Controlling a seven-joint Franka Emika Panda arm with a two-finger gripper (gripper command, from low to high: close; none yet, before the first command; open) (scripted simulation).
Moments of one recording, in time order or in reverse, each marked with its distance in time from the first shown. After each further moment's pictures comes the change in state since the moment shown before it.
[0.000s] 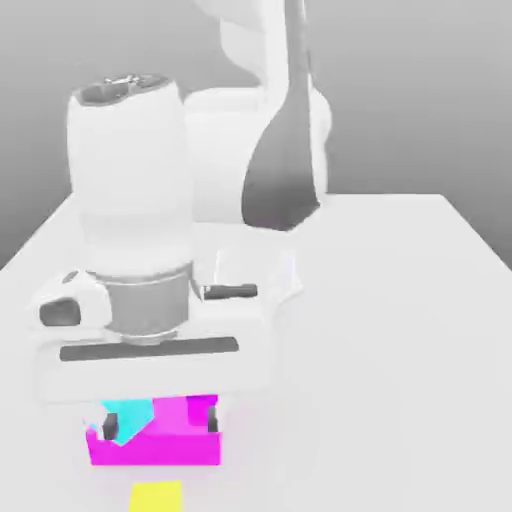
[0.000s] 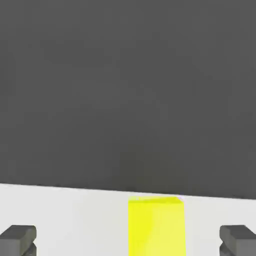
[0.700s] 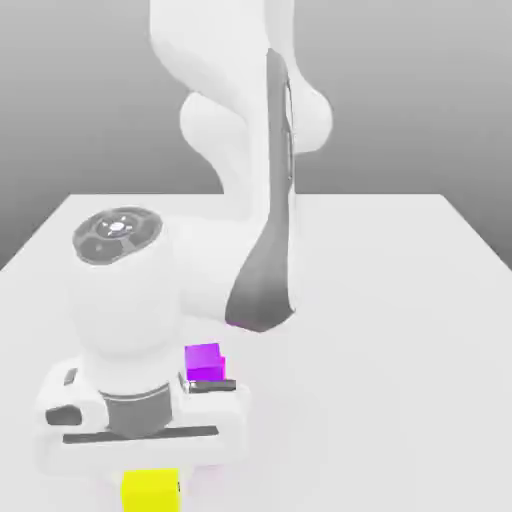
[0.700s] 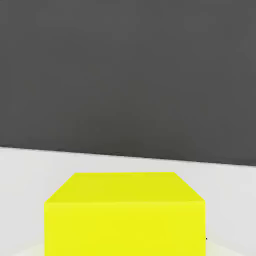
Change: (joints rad) arm -0.024 0.050 -0.002 -0.016 -0.025 0.016 -0.004
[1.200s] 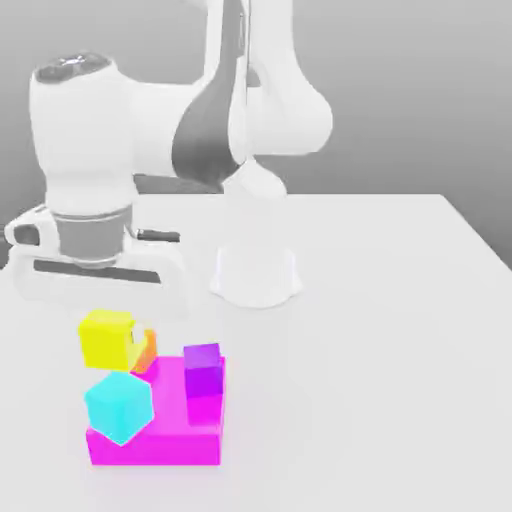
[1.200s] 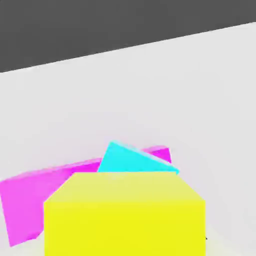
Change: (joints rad) arm -0.163 -0.540 -0.078 -0.391 -0.219 -0.126 0.273
